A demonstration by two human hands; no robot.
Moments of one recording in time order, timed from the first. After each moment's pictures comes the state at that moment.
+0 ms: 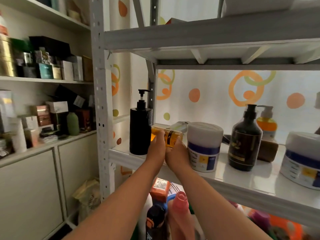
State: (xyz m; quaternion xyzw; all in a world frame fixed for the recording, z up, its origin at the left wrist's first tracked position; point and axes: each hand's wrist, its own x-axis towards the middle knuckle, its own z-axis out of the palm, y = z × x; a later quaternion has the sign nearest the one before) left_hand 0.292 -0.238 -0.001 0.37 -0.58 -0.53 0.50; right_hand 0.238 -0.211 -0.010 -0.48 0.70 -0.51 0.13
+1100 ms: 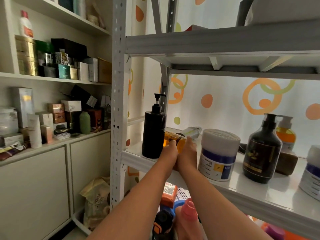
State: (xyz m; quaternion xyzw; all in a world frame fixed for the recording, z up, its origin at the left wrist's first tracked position) left_hand 0.301 -0.236 0.010 0.44 -0.52 -0.60 0.42; right_hand 0.239 -0.231 -0.009 -0.52 0.72 -0.46 -0.03
